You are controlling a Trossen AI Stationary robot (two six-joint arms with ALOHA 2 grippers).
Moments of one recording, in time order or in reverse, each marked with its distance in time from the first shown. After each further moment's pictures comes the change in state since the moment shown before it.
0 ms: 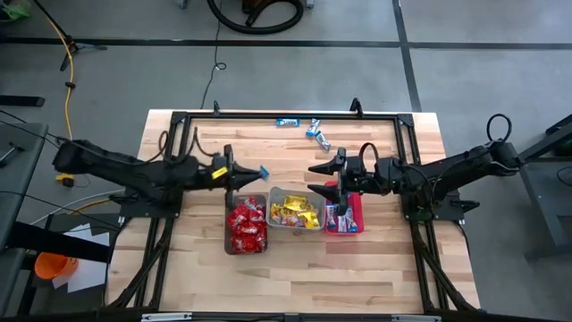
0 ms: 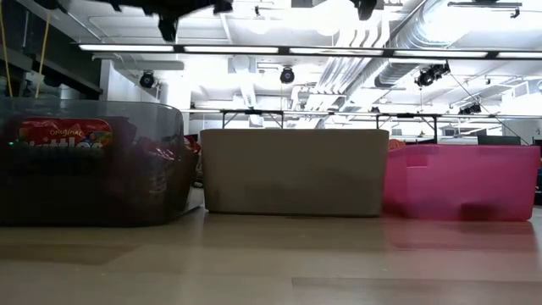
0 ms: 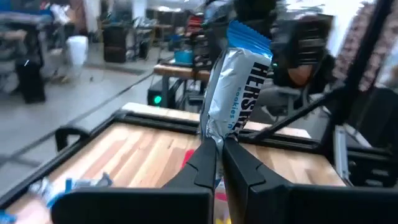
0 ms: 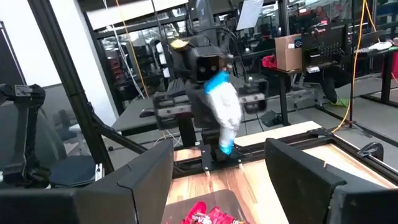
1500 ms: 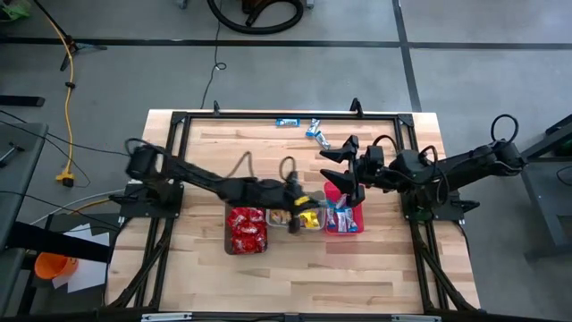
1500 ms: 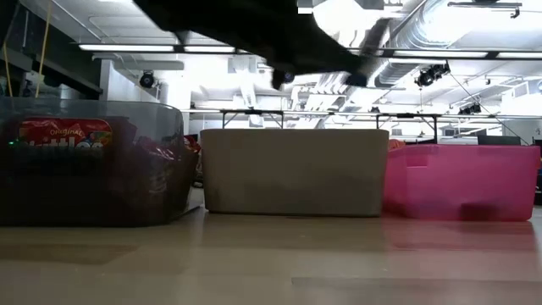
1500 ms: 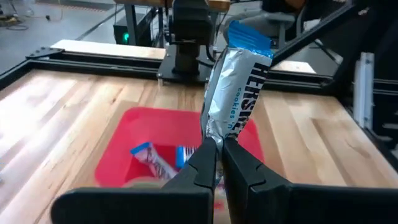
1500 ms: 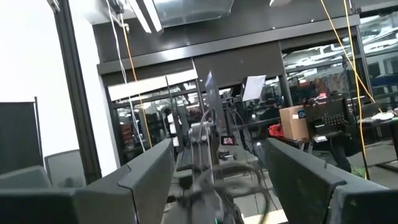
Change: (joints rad) left arm -0.005 0.849 0.499 0.059 0.102 -0.027; right arm 0.003 -0.044 0.000 0.286 0.010 -0.076
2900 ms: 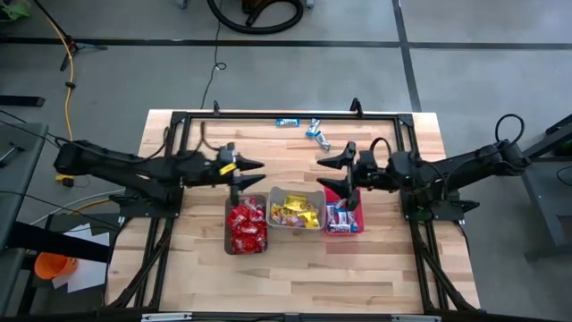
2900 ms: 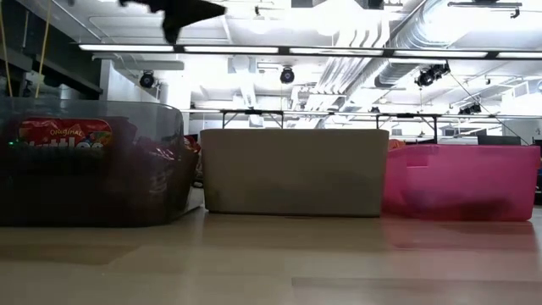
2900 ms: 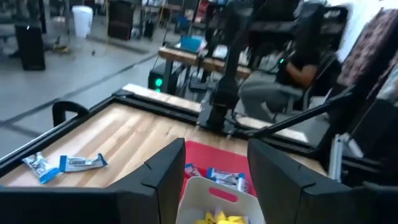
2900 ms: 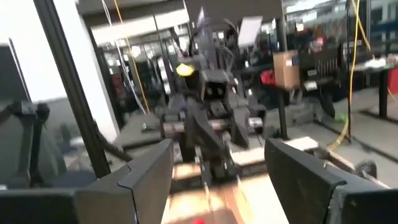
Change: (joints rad) left arm 0.045 -0.808 -0.408 -0.191 -0.091 -0.115; right arm 0.001 -0.052 0.000 -0.308 -0.001 0.051
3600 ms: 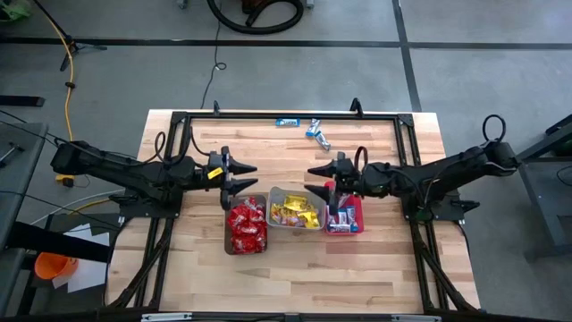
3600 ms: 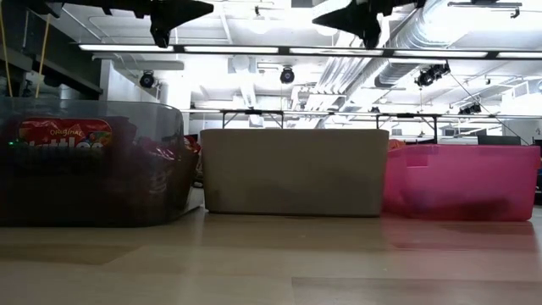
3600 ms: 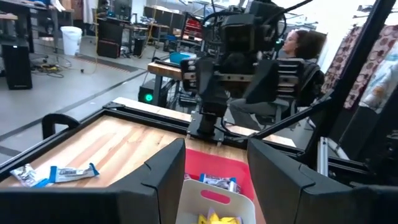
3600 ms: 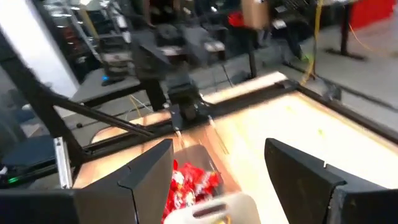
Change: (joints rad) left arm -0.035 -0.093 -0.146 0.146 0.000 0.037; right arm 0.000 0.140 0.000 -0.136 0.100 0.124
